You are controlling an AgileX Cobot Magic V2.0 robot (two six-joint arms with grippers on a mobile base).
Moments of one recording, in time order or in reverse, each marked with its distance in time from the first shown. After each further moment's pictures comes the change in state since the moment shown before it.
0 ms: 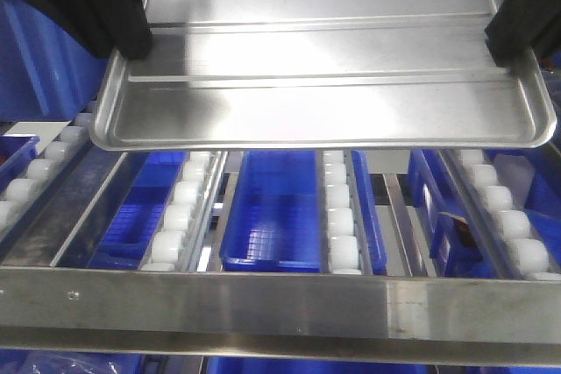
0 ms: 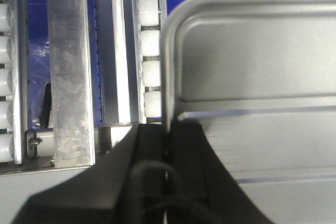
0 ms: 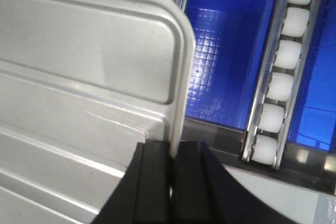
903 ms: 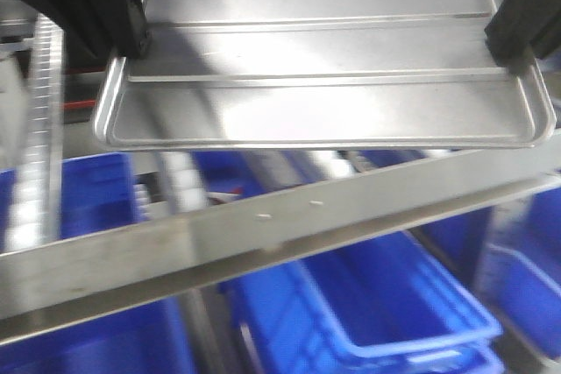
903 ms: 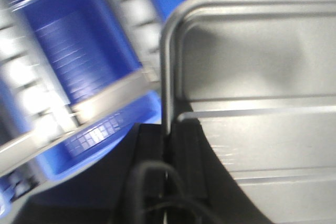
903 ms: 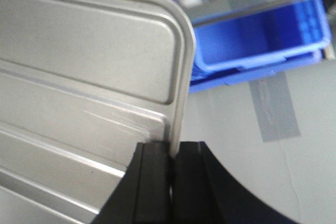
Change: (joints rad) left arm 0.000 0.000 0.000 0.000 0.002 0.000; right arm 0.004 0.000 0.000 0.001 0.000 0.000
